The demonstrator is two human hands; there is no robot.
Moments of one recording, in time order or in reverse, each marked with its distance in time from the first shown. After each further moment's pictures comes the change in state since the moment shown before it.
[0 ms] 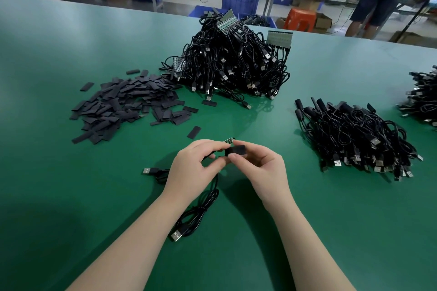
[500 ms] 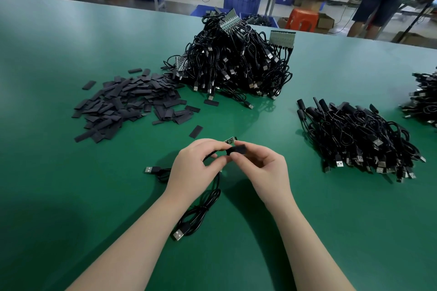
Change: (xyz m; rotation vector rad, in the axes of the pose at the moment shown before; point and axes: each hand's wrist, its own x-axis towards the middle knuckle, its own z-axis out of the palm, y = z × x) left_hand 0.001 -0.002 0.001 0.013 0.022 0.008; right_hand -0.001 0.000 0.002 -0.069 0.021 -0.033
